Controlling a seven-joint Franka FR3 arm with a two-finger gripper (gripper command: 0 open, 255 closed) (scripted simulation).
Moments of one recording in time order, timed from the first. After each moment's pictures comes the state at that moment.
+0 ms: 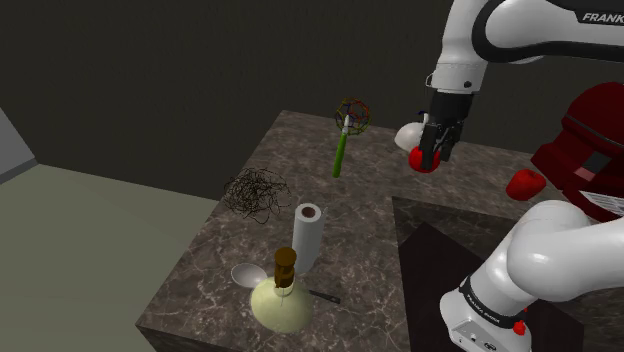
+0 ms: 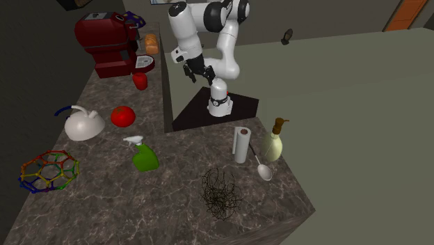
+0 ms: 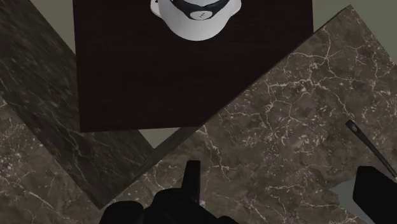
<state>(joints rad) -0.01 -0.78 -0.04 -2.45 0.09 1.45 0.03</state>
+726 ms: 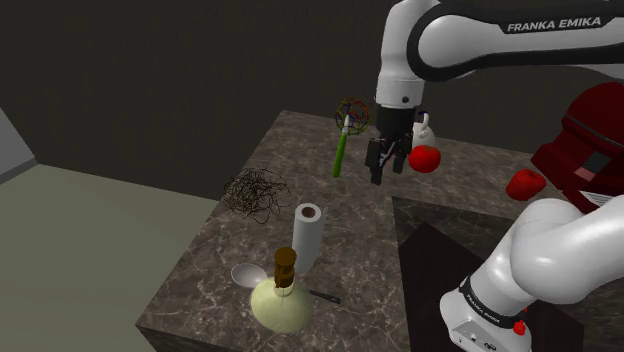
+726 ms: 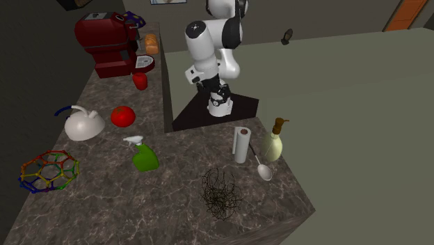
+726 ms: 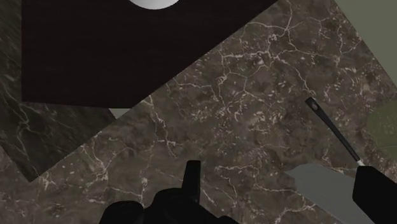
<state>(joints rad) 0.08 -0.53 0.12 -2.37 0.20 1.61 0.16</state>
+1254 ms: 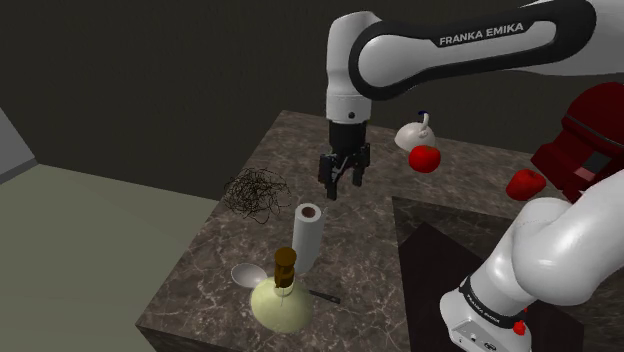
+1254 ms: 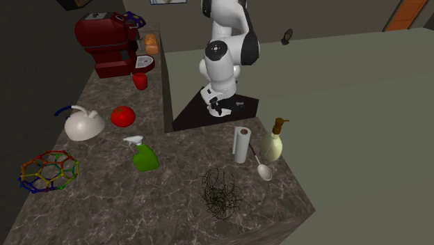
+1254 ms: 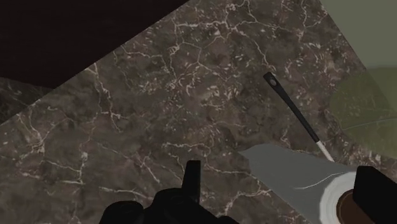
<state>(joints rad) 0.13 -0.28 0.23 -2.22 0.24 1.72 0.27</state>
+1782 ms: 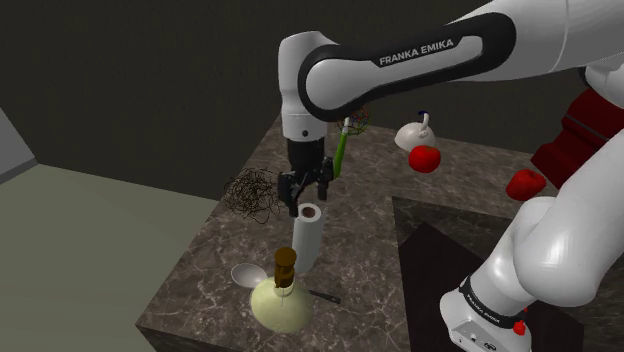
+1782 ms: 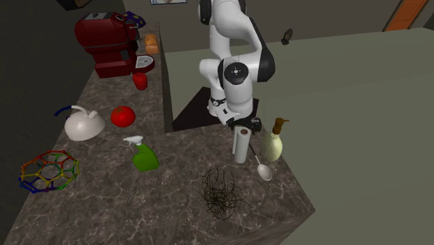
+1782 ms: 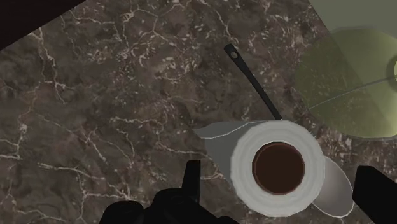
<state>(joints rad) 0.18 -0.04 0.31 -2.06 0.22 1.79 0.37</state>
